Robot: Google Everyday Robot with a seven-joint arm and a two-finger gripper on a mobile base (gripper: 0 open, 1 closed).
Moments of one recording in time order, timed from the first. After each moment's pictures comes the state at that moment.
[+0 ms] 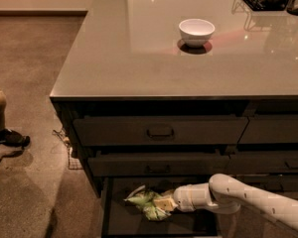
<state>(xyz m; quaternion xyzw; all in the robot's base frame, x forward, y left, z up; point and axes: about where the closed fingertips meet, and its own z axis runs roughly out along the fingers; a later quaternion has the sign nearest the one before) 0.468 -0.057 0.391 -0.33 0.80 0.42 0.26</state>
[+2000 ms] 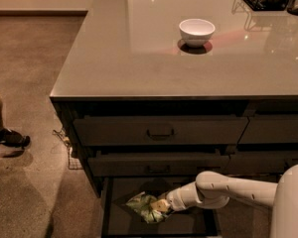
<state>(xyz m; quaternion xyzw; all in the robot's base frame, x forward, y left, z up) 0.479 -0.049 0.339 -0.32 0.85 0.37 0.20</state>
